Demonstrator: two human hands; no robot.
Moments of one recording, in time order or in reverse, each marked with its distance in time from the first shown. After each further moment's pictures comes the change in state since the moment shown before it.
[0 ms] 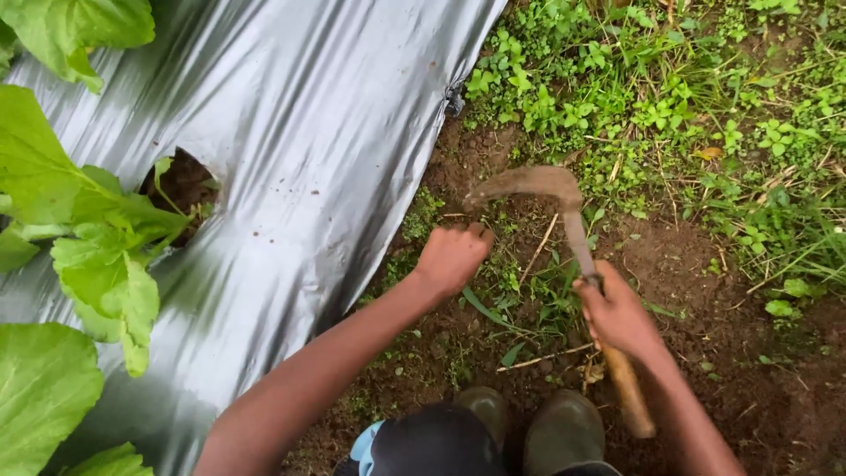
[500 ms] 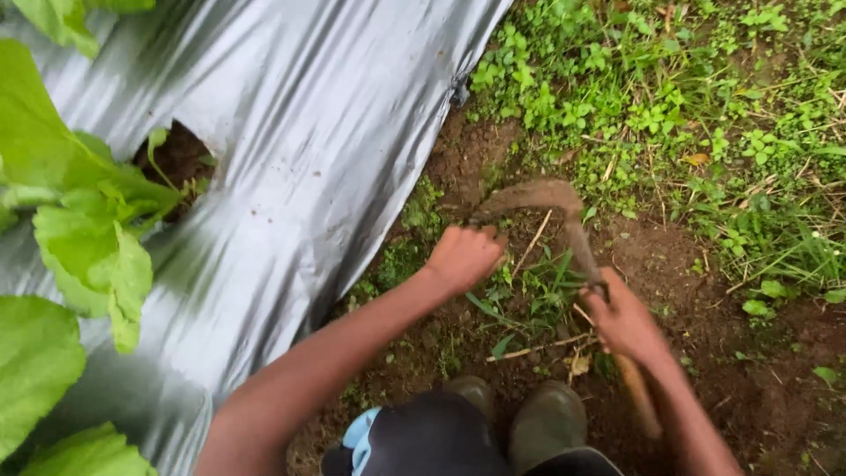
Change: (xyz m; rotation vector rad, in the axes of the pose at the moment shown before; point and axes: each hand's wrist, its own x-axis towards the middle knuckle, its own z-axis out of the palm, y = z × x) left_hand 0.010 0.016 0.023 -0.030 -0.103 0.068; right_hand -0.024 -0.009 -0.014 -0.217 0.008 0.013
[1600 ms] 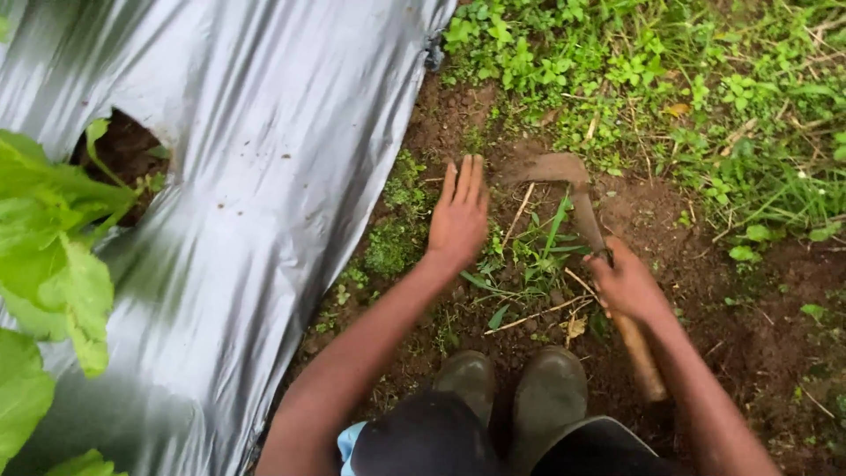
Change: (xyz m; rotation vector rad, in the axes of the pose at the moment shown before) left_hand 0.004 0.028 -0.045 0.354 -0.145 -0.239; right_hand 0.001 0.022 -0.004 -0.022 0.061 0.167
